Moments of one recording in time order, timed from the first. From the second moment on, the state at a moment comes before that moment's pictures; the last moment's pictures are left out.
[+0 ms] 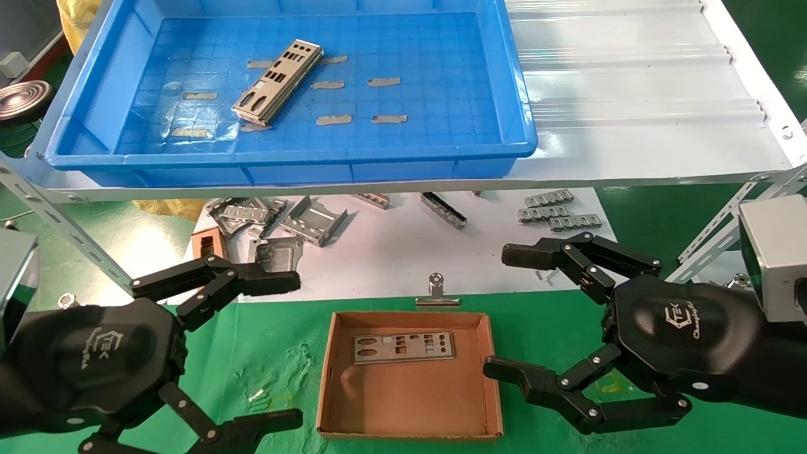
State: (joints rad) left arm -1.07 0.61 0.28 -1.28 0.73 1.50 -0.19; right arm 1.07 -0.54 -0.41 1.21 -0.61 -1.41 0.10
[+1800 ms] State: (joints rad) left arm -1.07 0.61 0.28 -1.28 0.73 1.50 -0.19; right arm 1.07 -0.54 -0.41 1.21 -0.61 -1.41 0.10
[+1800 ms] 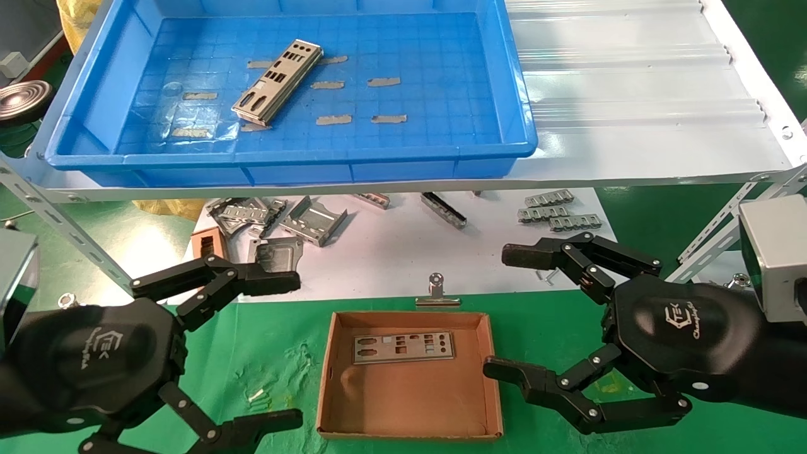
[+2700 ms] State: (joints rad) left arm -1.07 0.61 0.28 -1.28 0.73 1.50 -0.19; right arm 1.07 -0.54 -0.41 1.21 -0.61 -1.41 0.10
